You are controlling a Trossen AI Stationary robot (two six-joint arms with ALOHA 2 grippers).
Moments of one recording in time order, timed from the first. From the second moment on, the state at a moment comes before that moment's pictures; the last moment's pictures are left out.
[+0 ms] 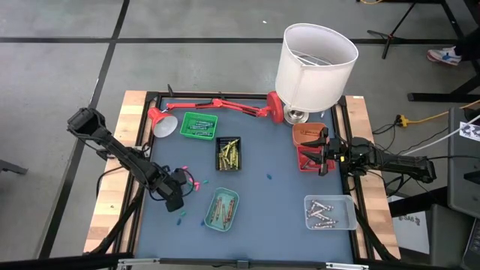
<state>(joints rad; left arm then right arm) -0.60 1.30 0.52 -0.58 -0.10 -1.12 -0.10 0.02 0.01 0.02 -0.01 0.00</state>
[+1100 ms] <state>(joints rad) -0.60 1.31 0.60 -0.45 -0.09 -1.12 -0.10 0.02 0.01 0.02 -0.01 0.00</state>
